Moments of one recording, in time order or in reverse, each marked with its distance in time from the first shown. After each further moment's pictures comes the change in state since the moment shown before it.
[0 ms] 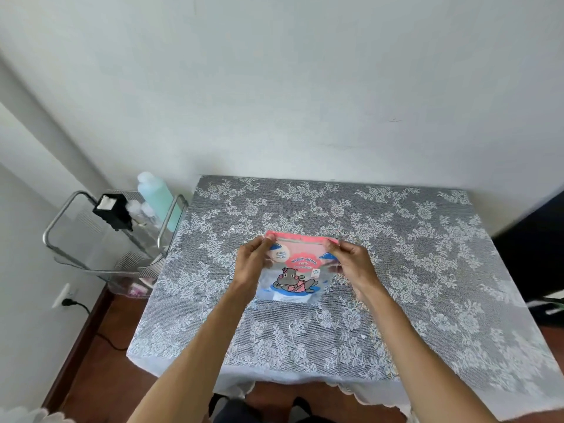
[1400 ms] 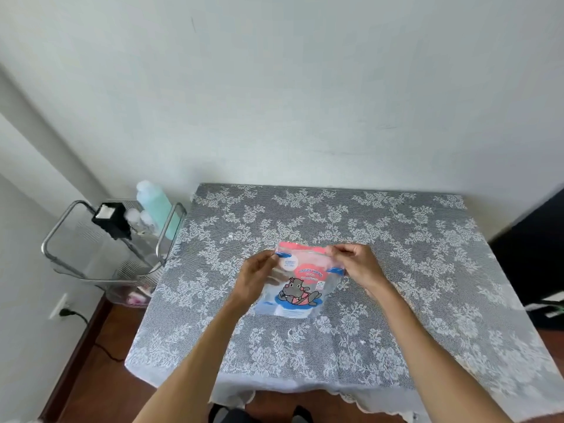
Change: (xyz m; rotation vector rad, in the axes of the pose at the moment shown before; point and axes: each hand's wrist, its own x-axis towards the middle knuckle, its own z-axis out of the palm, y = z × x) left_hand -0.008 -0.008 -0.004 0.188 -0.208 0.086; right_hand 0.005 -0.013 -0.022 -0.330 -0.054 -0.071
